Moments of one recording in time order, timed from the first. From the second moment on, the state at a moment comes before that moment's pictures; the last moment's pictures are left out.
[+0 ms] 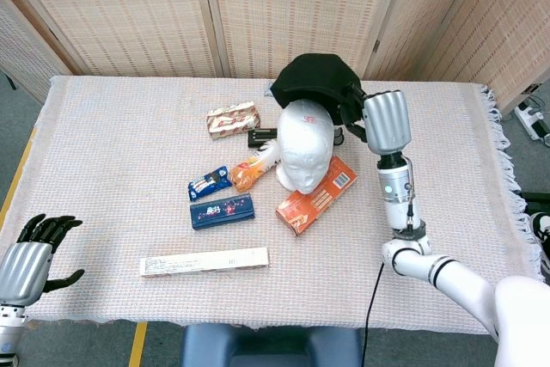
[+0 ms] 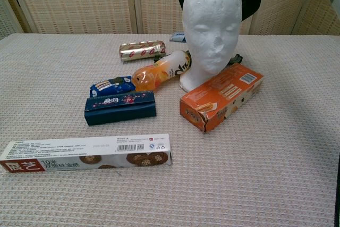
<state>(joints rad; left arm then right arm) -0.13 -1.05 -0.02 -1.73 1.53 1.45 0.09 0.83 -1.67 0.49 -0.98 -1.41 1.36 -0.02</state>
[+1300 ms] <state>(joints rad) -0.12 -1.04 -0.01 -1.77 1.56 1.46 0.11 0.55 -1.63 0.16 -0.85 -1.45 1.28 0.21</state>
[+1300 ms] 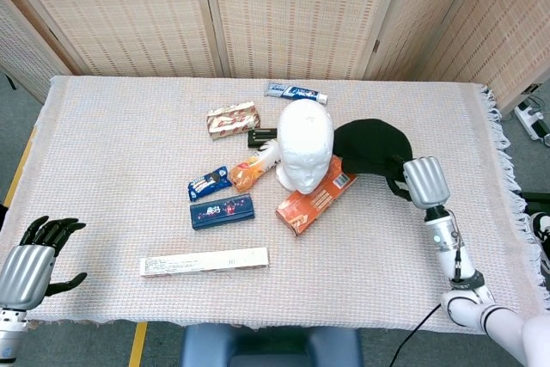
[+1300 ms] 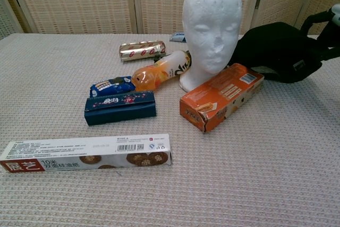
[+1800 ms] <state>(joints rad) -0.12 -1.05 -0.01 -1.74 1.56 1.46 0.10 0.43 -1.43 0.15 -1.22 -1.40 1.31 0.07</state>
